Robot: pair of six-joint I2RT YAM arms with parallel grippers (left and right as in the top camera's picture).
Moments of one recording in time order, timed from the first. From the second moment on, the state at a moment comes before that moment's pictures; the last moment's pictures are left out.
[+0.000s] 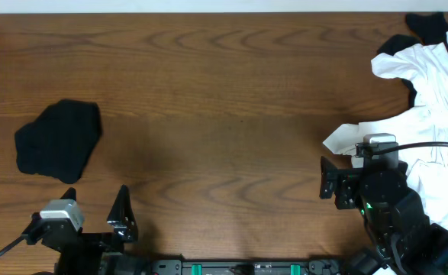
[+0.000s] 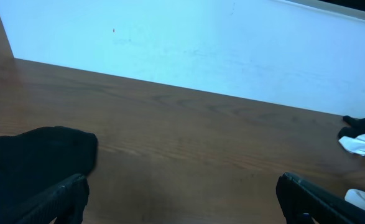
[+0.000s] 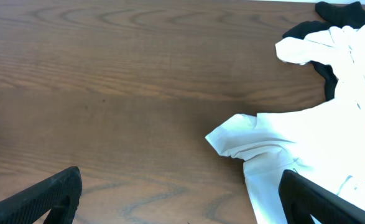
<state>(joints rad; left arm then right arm) -0.28 0.17 0.93 -0.98 -0.19 -0.28 0.65 0.68 0.99 -1.01 0.44 0.41</state>
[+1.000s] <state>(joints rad) -0.28 0.17 0.93 -0.98 -0.19 -0.28 0.17 0.26 0.84 -1.10 0.45 0.35</state>
